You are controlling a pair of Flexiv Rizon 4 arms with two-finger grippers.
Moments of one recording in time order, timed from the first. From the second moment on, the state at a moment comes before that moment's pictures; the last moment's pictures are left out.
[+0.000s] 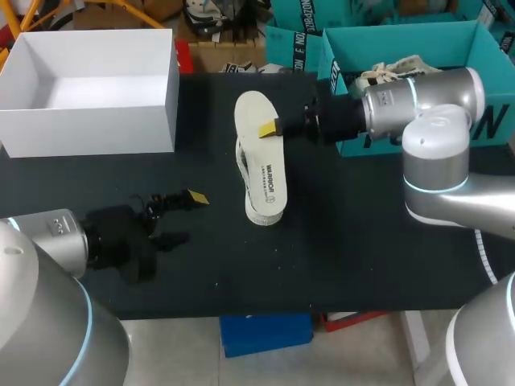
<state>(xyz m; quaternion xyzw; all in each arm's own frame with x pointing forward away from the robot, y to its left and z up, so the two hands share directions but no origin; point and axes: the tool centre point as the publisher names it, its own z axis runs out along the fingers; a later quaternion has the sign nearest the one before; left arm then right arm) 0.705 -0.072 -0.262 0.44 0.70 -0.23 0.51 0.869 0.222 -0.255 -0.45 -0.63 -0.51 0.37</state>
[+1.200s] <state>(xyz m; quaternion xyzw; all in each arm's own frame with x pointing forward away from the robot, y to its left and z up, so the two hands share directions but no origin) 0.741 -0.042 -0.264 0.54 0.55 -0.07 0.63 0.875 0.222 -0.253 -0.44 -0.64 -0.51 0.38</state>
